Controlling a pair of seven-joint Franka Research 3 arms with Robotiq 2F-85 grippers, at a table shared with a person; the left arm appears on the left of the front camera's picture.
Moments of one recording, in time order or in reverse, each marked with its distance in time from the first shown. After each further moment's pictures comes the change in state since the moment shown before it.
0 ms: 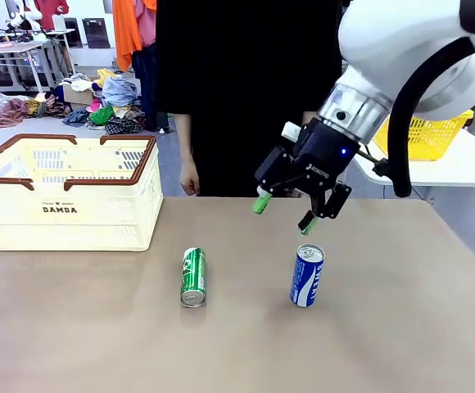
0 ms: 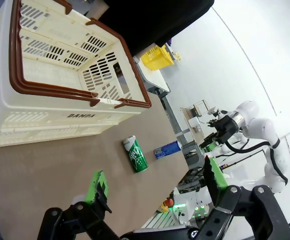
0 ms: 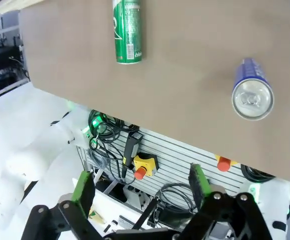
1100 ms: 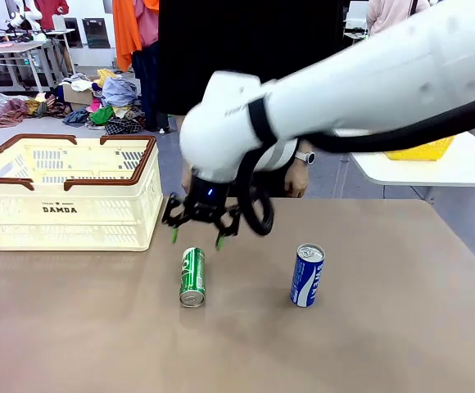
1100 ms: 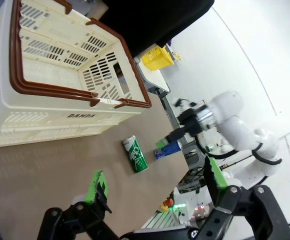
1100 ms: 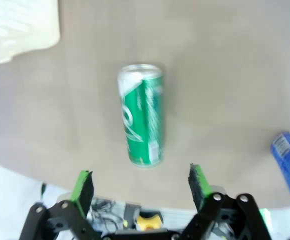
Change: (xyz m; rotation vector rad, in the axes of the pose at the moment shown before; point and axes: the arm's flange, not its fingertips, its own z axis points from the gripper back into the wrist) left arm 0.000 0.000 0.000 0.000 0.001 0.000; right arm 0.108 0.106 -0.142 -0.303 -0.102 -0.112
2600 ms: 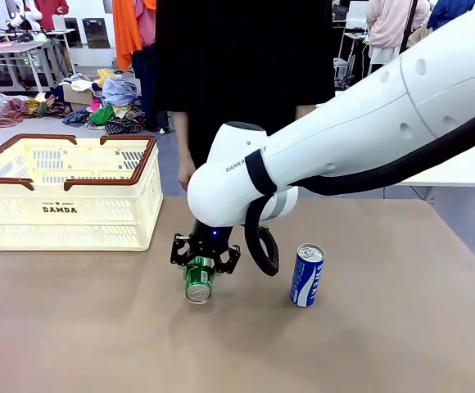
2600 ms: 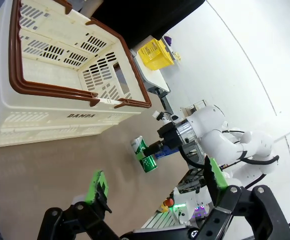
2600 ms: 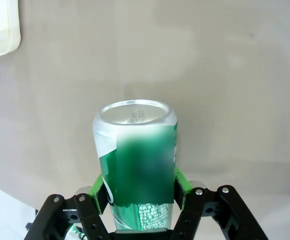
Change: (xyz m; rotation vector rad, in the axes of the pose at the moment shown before) left arm 0.000 0.000 0.000 0.000 0.000 0.000; right arm 0.004 -0.012 -0.106 0.050 -0.023 -0.016
